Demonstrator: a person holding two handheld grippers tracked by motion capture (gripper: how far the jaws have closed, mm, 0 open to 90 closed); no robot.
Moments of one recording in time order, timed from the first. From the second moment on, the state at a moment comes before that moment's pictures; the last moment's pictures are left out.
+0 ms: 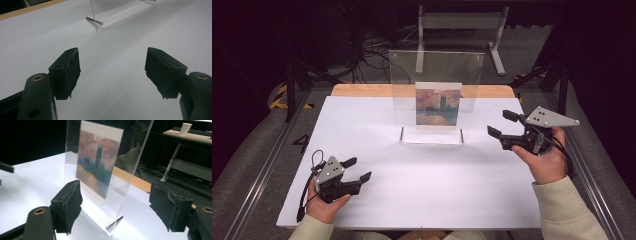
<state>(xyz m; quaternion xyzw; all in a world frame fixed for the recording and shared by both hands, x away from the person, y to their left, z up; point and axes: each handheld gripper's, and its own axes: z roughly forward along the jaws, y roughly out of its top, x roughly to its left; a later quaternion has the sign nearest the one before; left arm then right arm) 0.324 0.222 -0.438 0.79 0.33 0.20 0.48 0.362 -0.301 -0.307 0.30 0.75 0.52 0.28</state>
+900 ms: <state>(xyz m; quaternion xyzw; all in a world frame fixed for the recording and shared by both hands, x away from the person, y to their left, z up) 0.325 0.220 -0.438 0.79 0.33 0.19 0.48 0.314 -0.305 -0.400 0.29 0.77 0.52 0.22</state>
